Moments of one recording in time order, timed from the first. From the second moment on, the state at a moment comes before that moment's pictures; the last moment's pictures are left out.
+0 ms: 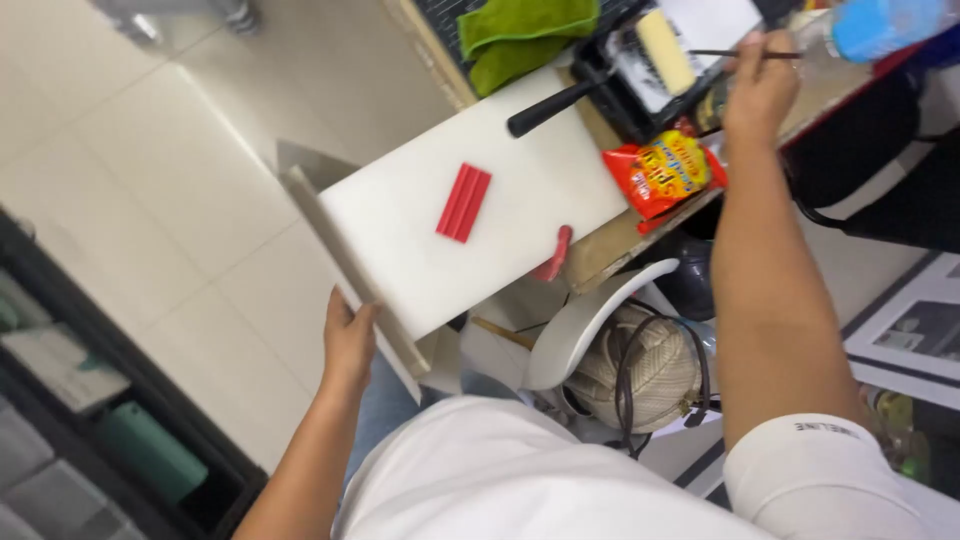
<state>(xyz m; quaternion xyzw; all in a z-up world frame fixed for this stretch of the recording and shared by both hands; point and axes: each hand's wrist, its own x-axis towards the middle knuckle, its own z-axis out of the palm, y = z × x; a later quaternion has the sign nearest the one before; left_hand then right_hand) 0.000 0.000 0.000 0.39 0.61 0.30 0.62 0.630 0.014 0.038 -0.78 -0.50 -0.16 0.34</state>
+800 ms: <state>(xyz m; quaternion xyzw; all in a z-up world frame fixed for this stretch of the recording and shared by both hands) -0.012 0.021 0.030 0.36 0.64 0.25 0.63 0.271 0.035 0.063 -0.59 -0.50 0.05 0.63</state>
